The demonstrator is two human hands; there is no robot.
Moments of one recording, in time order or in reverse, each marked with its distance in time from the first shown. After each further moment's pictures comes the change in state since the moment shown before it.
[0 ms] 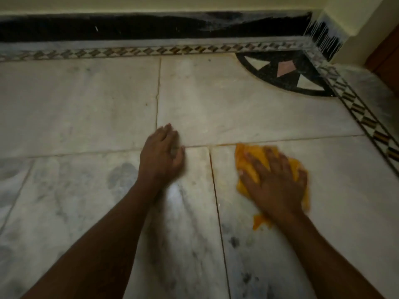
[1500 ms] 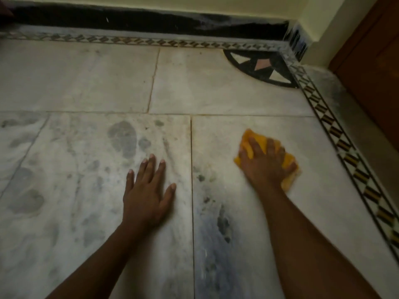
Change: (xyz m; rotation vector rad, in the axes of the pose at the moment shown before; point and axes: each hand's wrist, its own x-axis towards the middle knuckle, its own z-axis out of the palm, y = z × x) left_hand -0.241 0.066 -0.017 0.157 -0.176 -0.136; right_hand -0.063 0.069 -0.011 0.140 -0.036 0.190
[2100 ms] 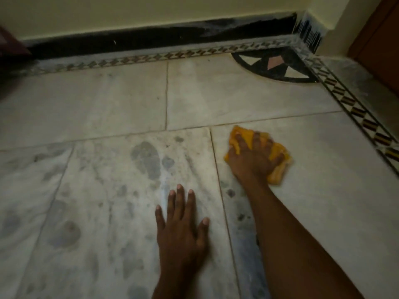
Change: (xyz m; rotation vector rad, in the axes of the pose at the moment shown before) left_hand -0.032 0.005 0.008 -0.028 0.041 -0.011; right_hand 0.004 -0.115 0.031 0.100 -0.038 -0.068
